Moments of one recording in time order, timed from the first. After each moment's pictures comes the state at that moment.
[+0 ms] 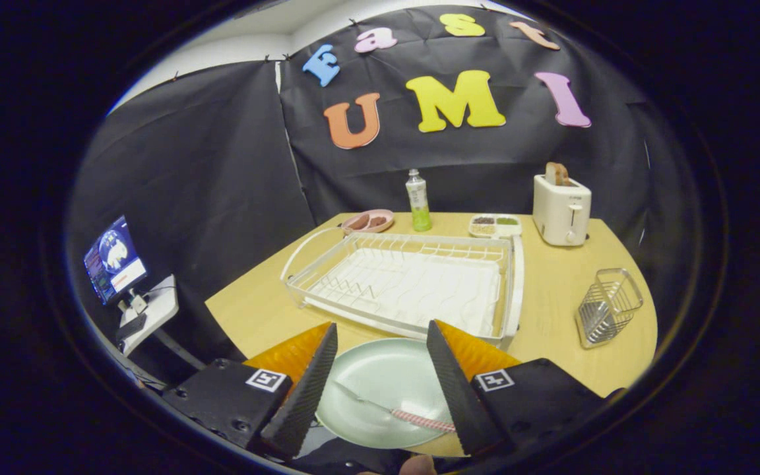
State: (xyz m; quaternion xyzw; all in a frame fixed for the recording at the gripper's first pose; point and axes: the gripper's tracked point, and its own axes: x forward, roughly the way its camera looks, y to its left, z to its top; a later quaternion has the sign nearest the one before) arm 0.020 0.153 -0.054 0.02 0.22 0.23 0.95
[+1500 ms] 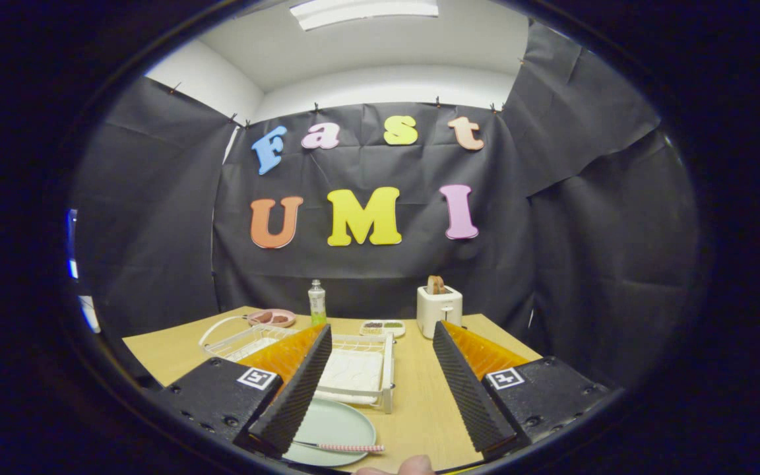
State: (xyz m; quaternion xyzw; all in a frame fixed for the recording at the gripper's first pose) arm -0.024 0.067 0.000 0.05 -0.02 0.01 1.00
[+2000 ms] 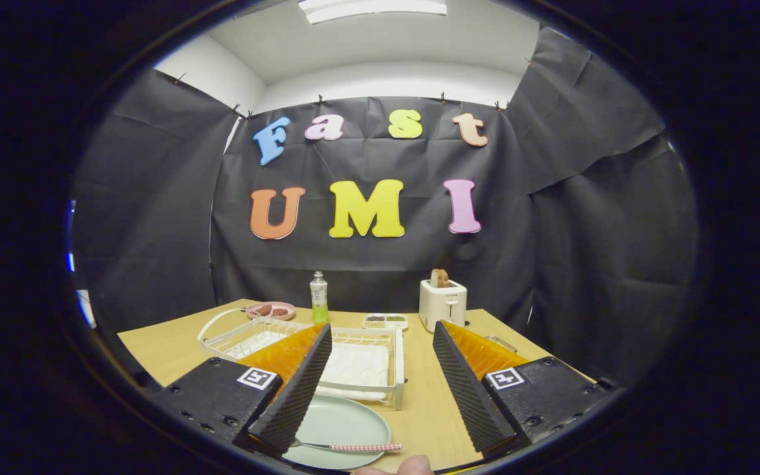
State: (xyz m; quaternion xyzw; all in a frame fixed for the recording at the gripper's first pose) arm -0.014 0.092 -0.007 0.03 -0.01 0.00 1.00
